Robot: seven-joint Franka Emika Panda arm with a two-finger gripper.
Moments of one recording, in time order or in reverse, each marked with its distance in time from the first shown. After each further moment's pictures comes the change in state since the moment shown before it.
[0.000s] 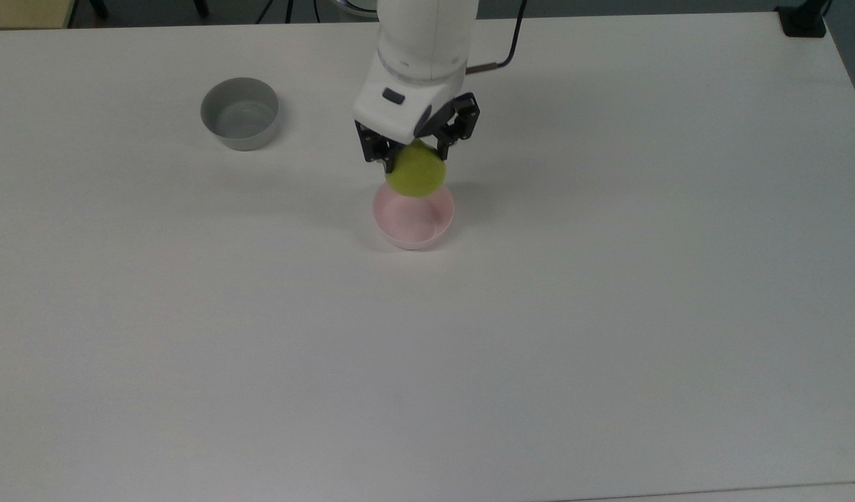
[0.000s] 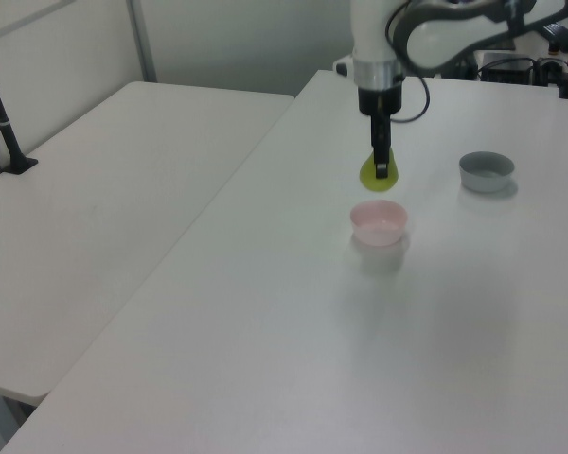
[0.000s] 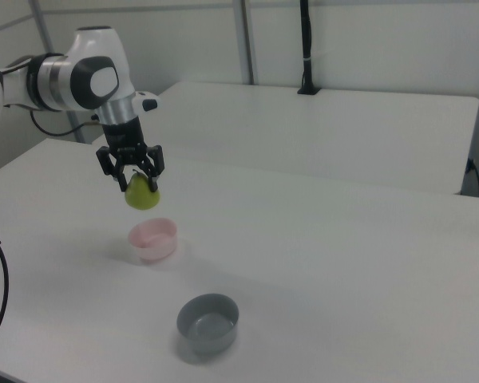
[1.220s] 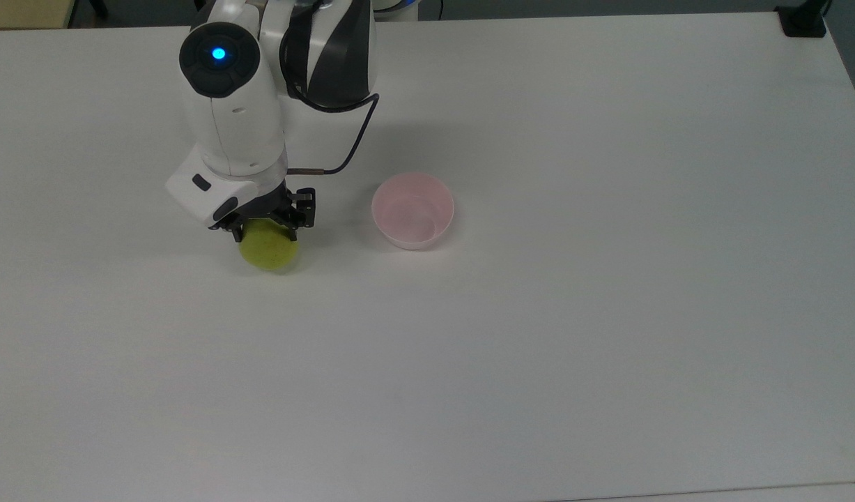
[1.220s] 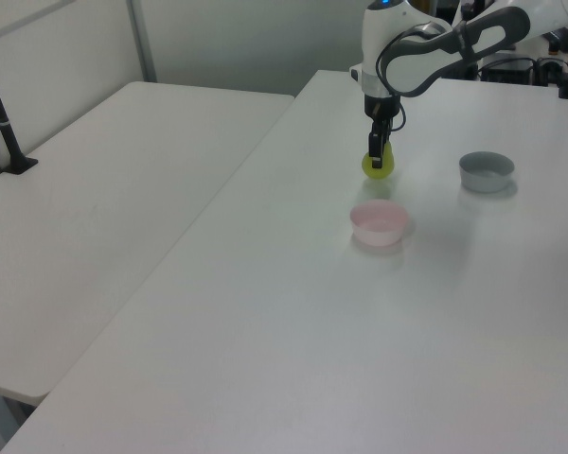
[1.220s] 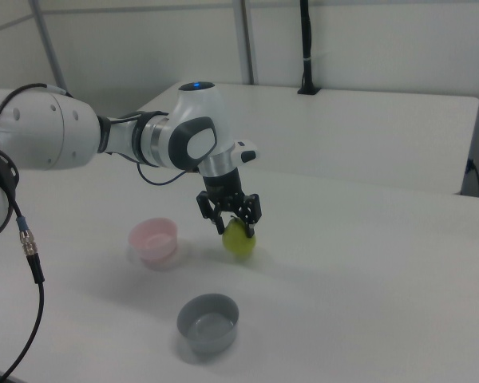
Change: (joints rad) arm -0.270 0.220 -0.025 0.020 -0.034 0.269 -0.059
